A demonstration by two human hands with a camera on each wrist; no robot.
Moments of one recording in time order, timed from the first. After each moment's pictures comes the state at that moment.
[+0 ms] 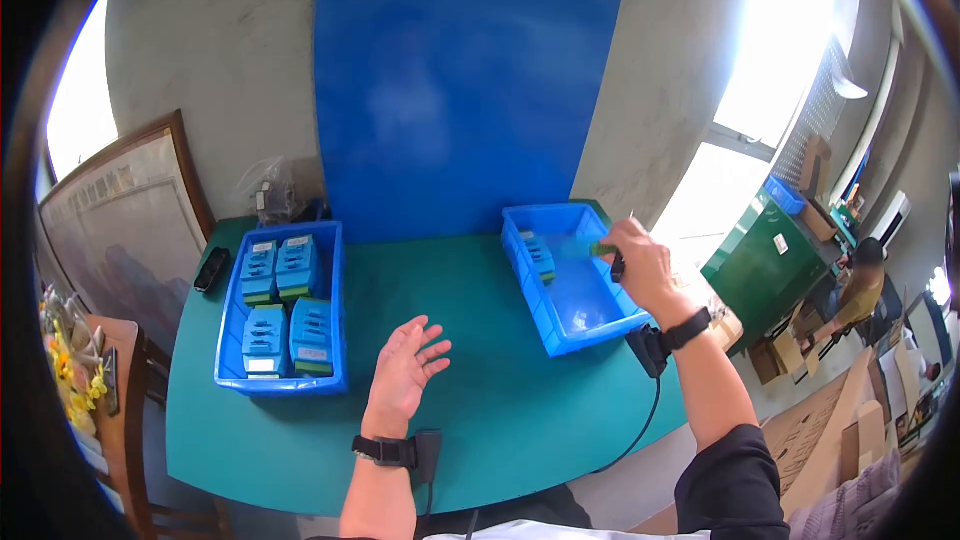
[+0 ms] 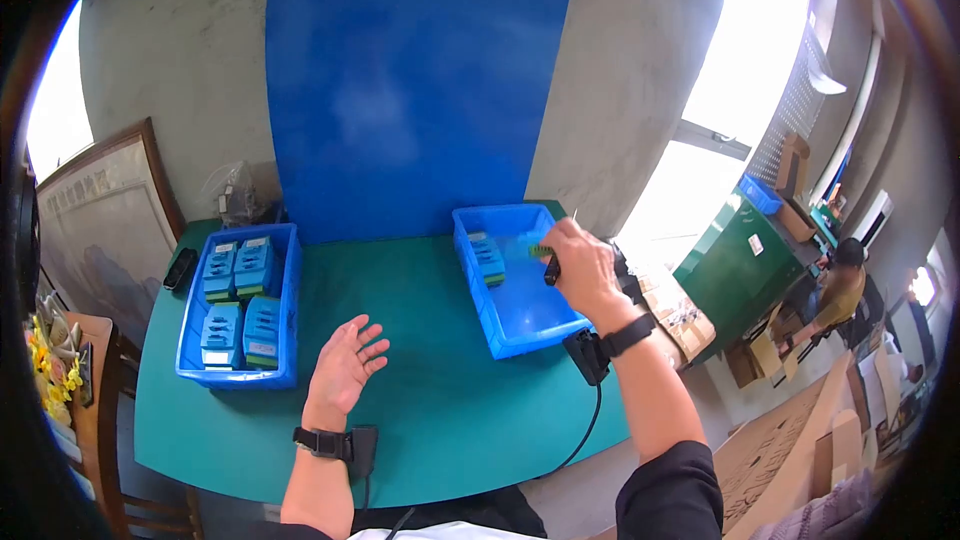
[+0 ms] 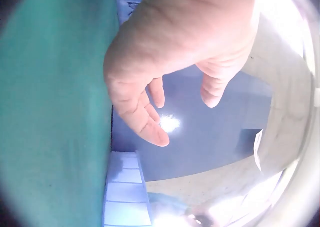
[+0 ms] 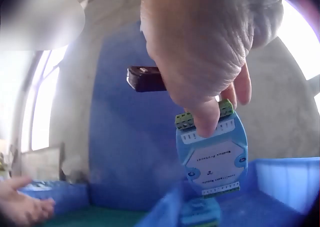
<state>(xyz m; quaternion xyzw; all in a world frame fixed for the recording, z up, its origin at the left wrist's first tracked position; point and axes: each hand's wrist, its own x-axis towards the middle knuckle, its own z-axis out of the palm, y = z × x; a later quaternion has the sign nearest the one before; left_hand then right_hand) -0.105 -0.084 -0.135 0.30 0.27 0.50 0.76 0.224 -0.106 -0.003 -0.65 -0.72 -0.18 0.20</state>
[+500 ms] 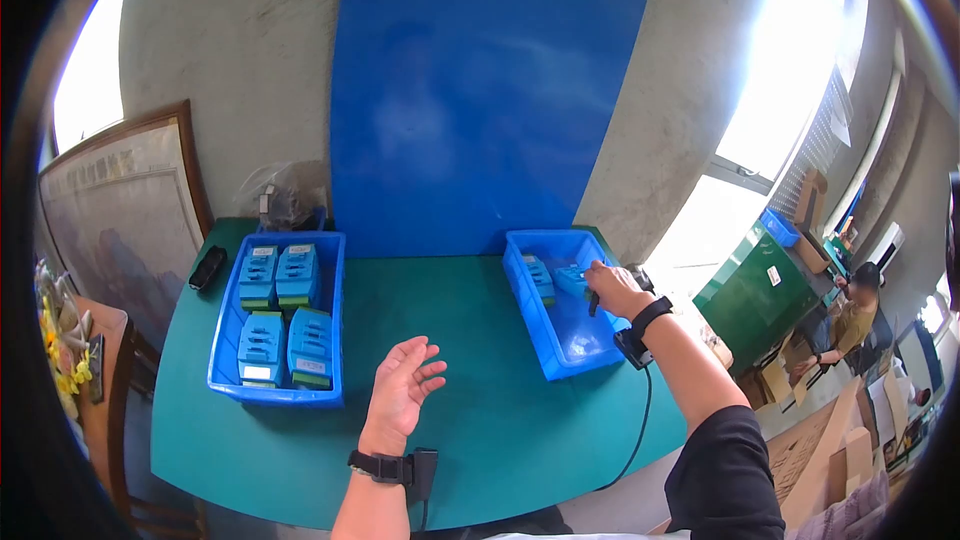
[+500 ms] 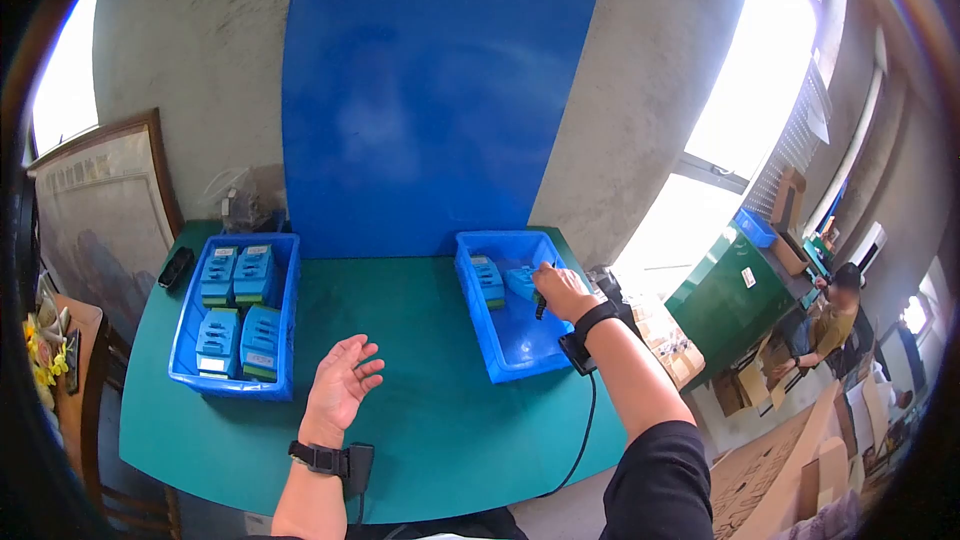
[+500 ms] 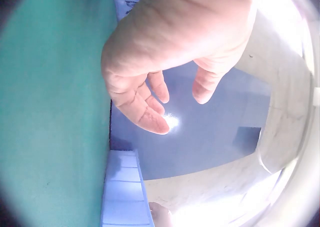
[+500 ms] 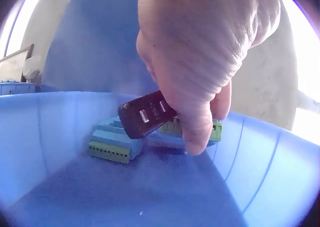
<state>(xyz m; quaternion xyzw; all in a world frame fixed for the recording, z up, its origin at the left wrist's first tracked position) -0.106 -0.081 -0.135 0.25 0.29 0.51 0.77 0.280 -0.028 -0.065 -0.62 -0.77 -0.12 -0.07</state>
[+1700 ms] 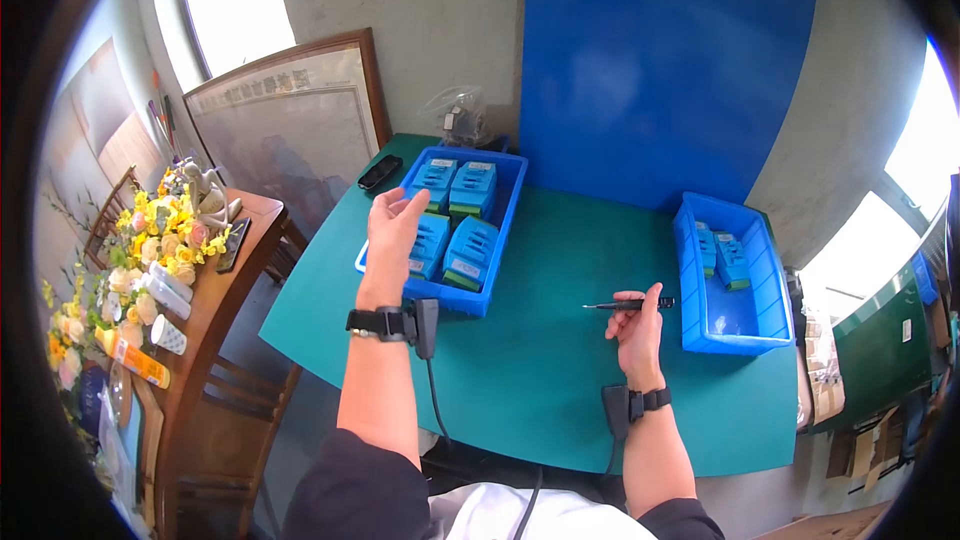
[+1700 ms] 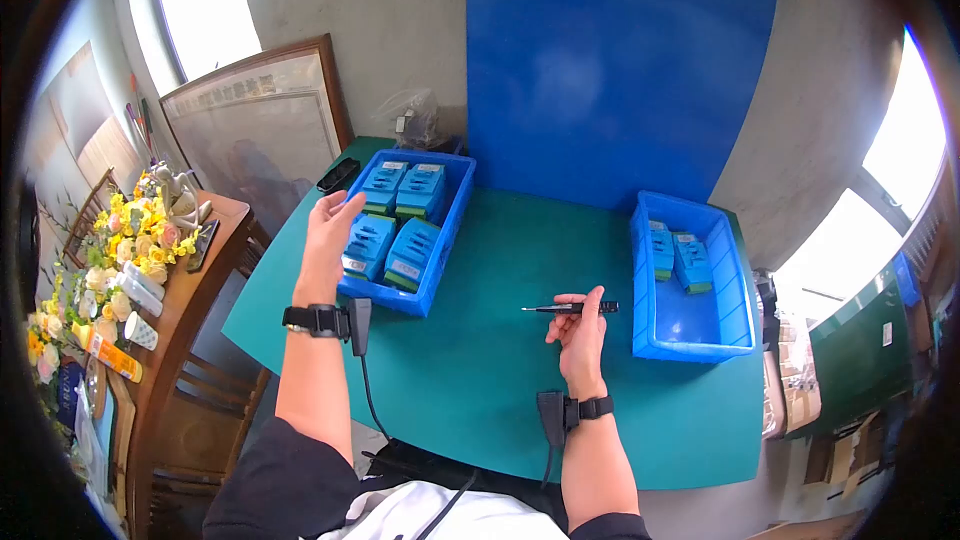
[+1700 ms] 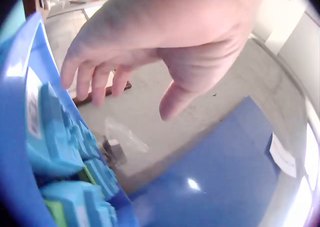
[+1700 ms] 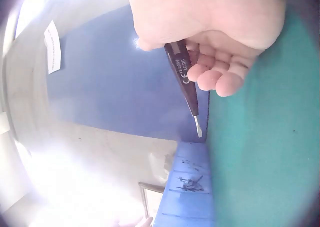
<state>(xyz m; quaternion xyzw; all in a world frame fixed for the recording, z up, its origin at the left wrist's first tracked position) -0.261 -0.052 -0.060 0.39 0.61 0.62 0.31 0.062 -0.094 -0.166 -0.41 -0.32 0.56 0.64</state>
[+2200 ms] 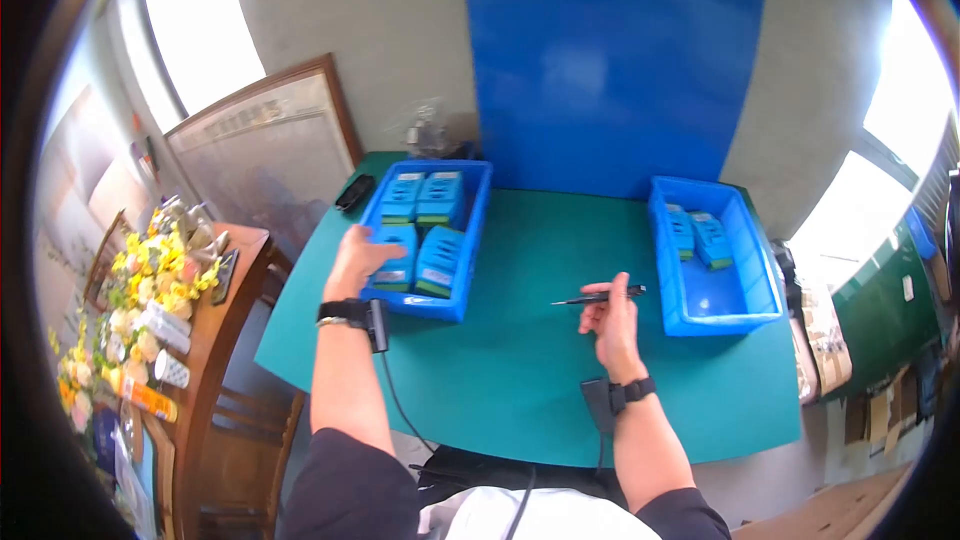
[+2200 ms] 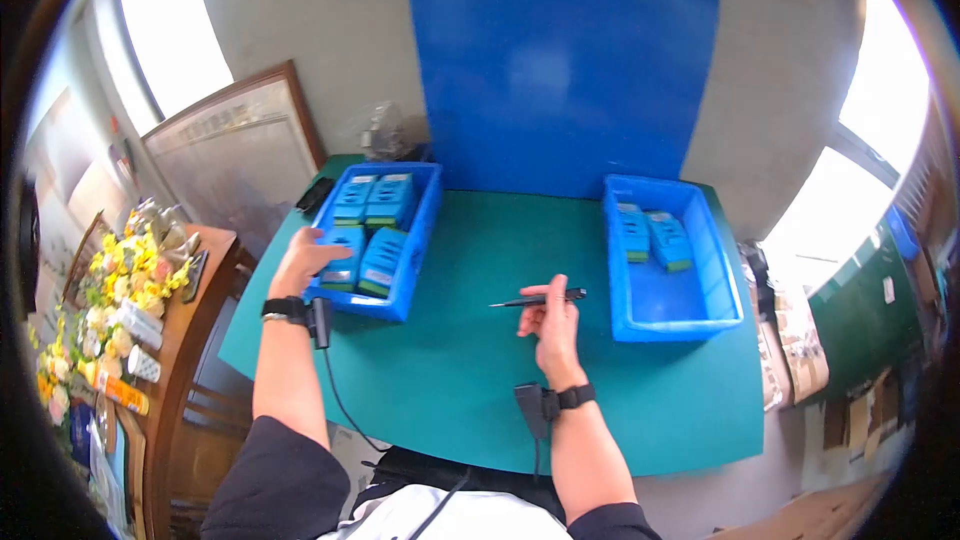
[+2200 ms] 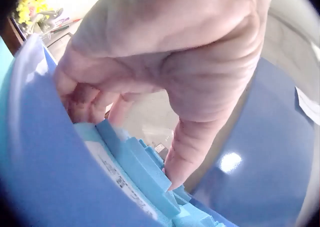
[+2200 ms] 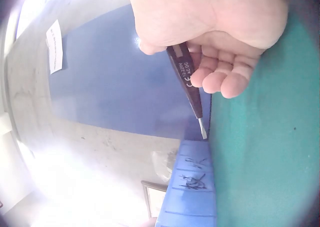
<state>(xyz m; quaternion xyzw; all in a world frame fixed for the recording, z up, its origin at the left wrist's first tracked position) -0.285 -0.047 -0.059 0.47 0.79 0.32 0.22 0.061 -0.096 -0.164 -0.45 -0.34 0.56 0.61</state>
